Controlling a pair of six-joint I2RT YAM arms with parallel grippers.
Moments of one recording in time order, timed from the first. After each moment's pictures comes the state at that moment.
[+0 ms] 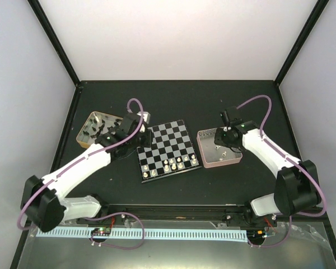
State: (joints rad) left arm -0.61 1.25 0.93 -0.47 -0.03 -0.47; right arm 0.34 1.42 0.96 -0.72 0.05 0.55
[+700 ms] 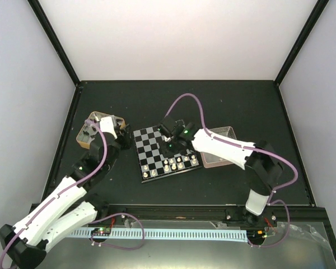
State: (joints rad) left arm -0.59 0.74 0.68 -0.30 -0.39 -0.56; right arm 0.91 1.74 1.37 -0.72 -0.02 0.50
